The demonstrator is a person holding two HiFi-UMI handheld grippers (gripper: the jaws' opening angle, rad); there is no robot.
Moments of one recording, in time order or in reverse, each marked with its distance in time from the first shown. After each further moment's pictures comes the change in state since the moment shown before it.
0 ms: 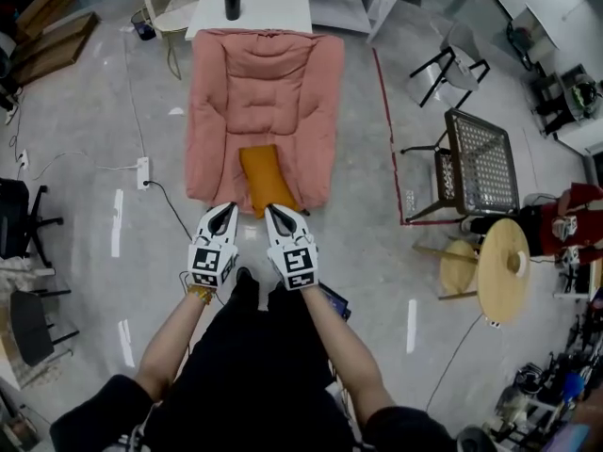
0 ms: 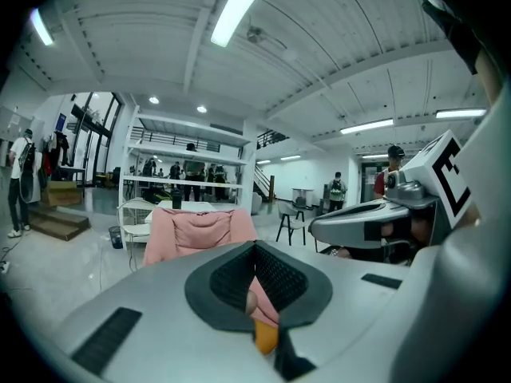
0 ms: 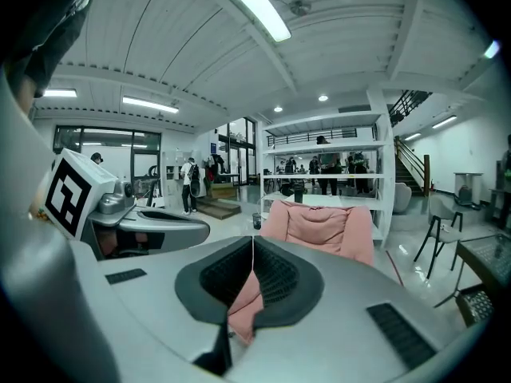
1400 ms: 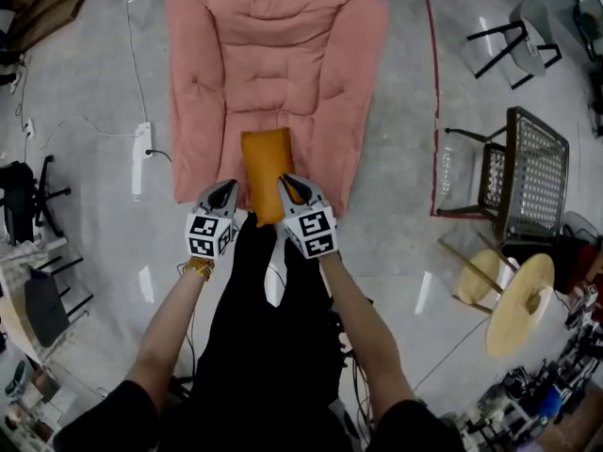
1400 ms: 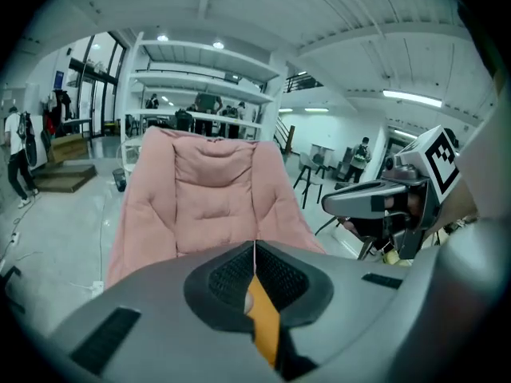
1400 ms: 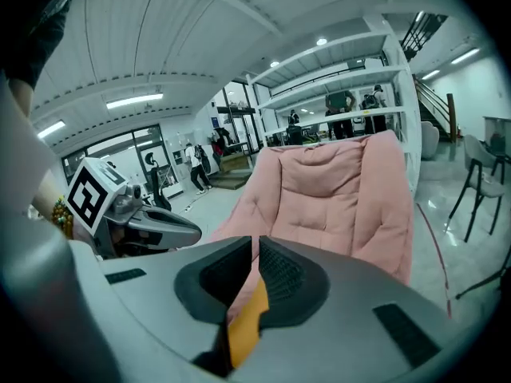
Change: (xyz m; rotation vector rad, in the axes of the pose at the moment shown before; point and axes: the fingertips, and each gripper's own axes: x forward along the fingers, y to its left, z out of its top) left arm 0.237 0.107 -0.150 -0.153 0.400 0.051; right arm 0.216 -0.177 -0.124 0.147 0.270 0.198
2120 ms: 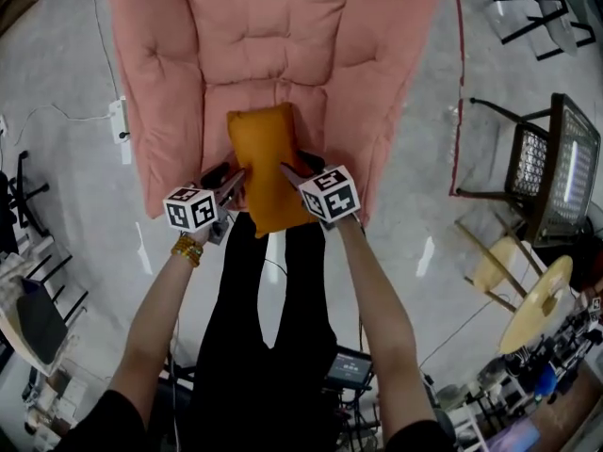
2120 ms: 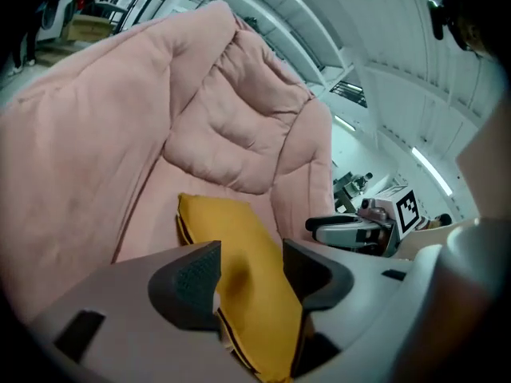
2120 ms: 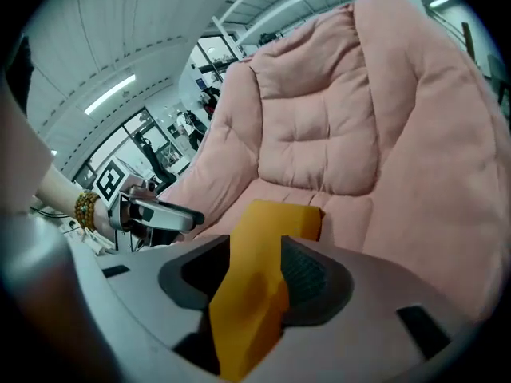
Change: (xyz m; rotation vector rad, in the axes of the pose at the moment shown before) left arm 0.169 0.075 -0.159 -0.456 0.211 -0.243; right arm 0.161 -0.098 -0.190 0.173 0.353 0.148
